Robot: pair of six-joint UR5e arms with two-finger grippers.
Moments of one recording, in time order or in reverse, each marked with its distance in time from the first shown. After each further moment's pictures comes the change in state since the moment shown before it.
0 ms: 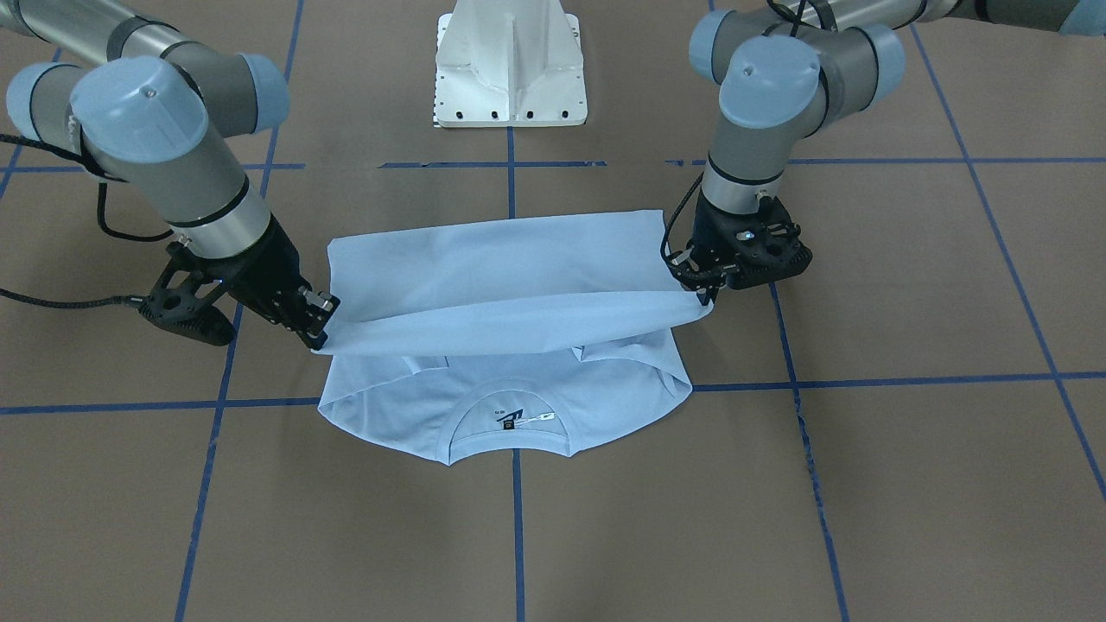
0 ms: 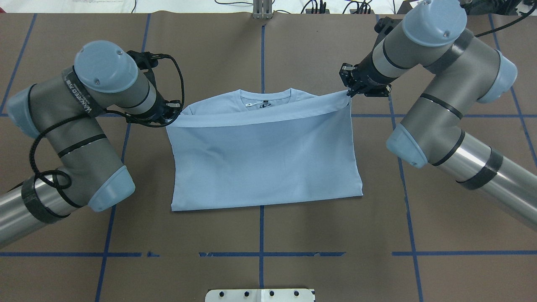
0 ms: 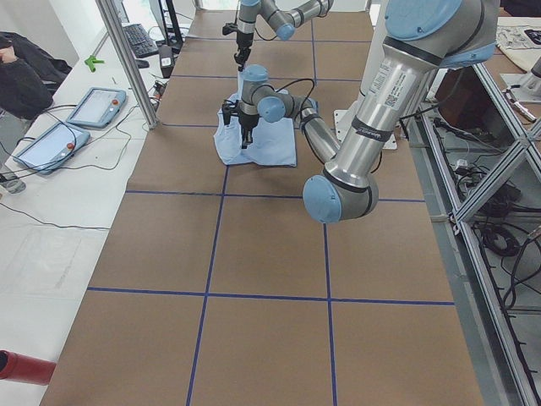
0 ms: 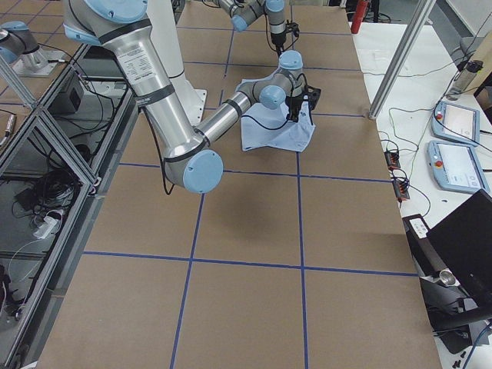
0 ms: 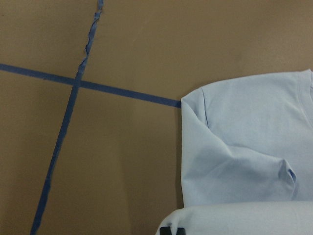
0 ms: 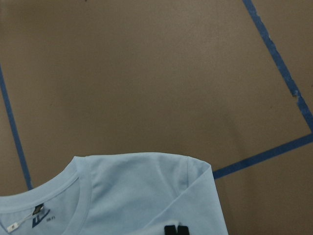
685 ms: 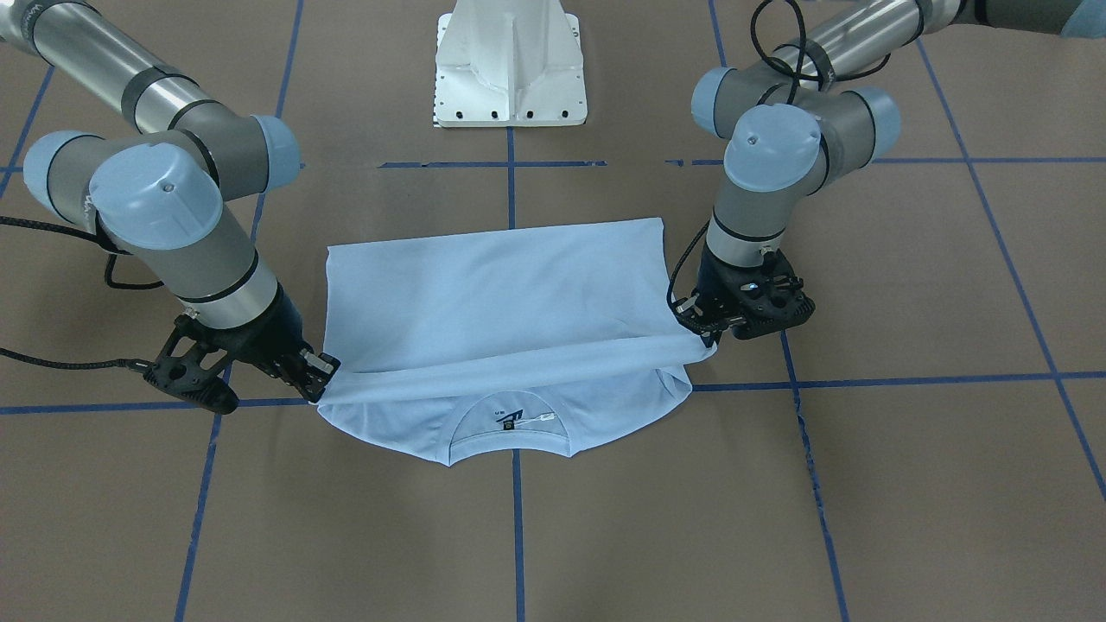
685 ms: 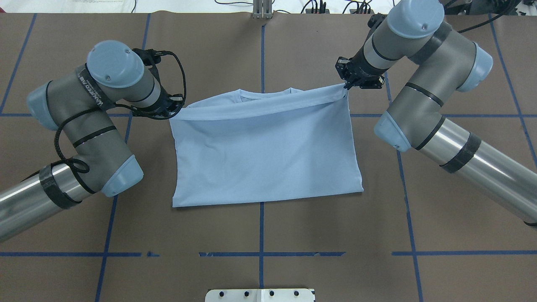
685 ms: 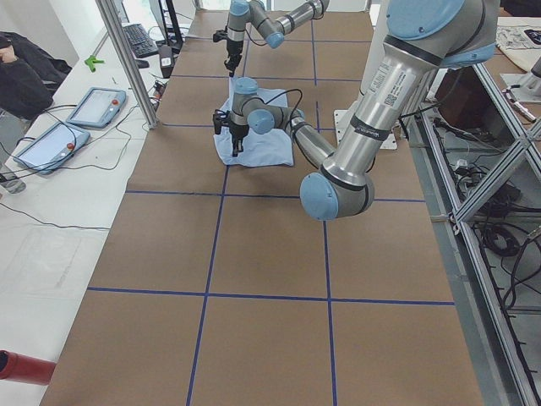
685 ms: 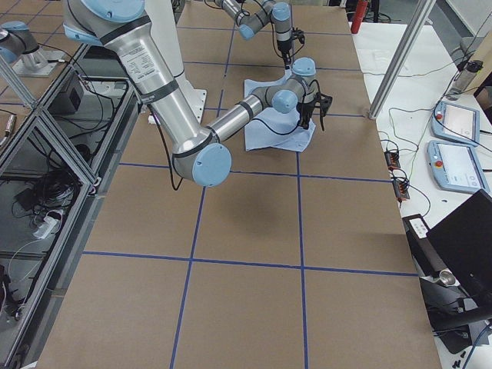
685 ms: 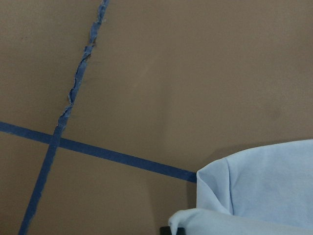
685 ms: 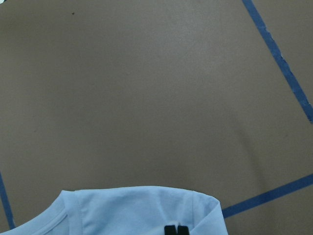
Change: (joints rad) left arm -0.014 -0.039 0.120 -0.097 0.002 -0.010; right arm 0.003 0.051 -0.136 0.070 -0.005 -0.003
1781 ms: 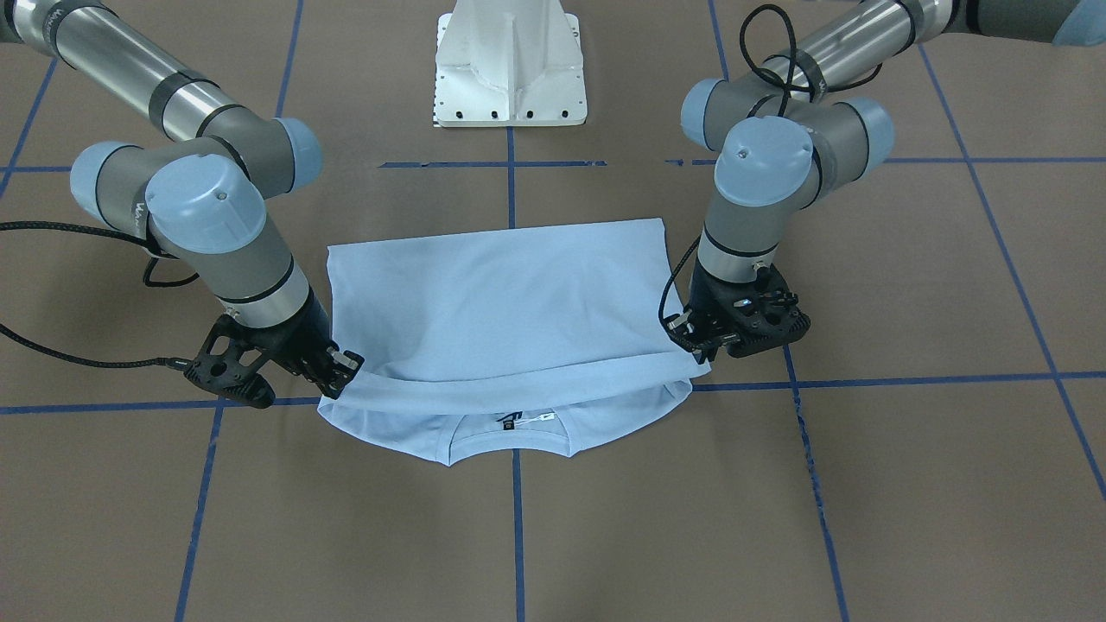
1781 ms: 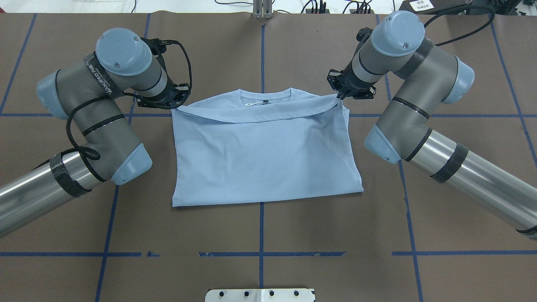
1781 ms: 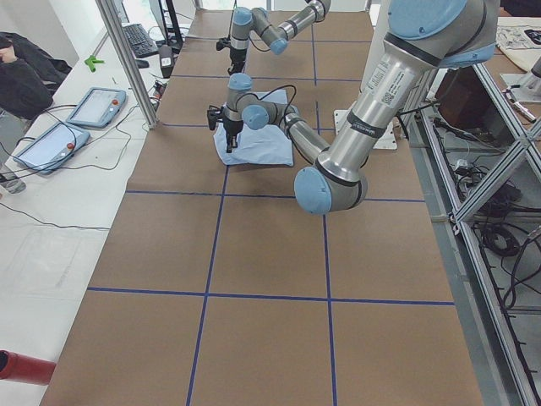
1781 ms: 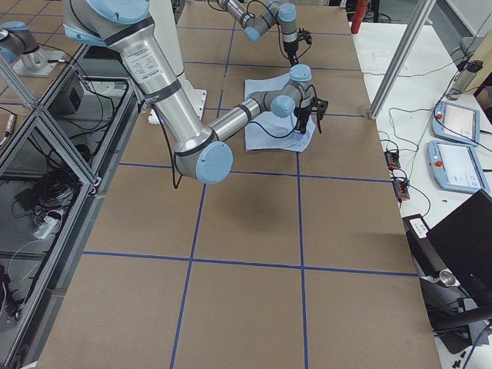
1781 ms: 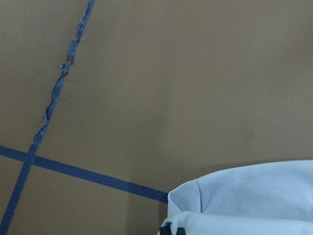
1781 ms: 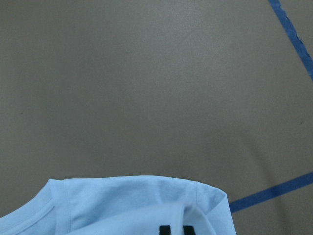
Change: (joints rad) left arm -0.019 -0.044 0.044 -0.008 0.002 -0.002; right arm -0.049 0.002 -0.032 0.025 -0.052 0.000
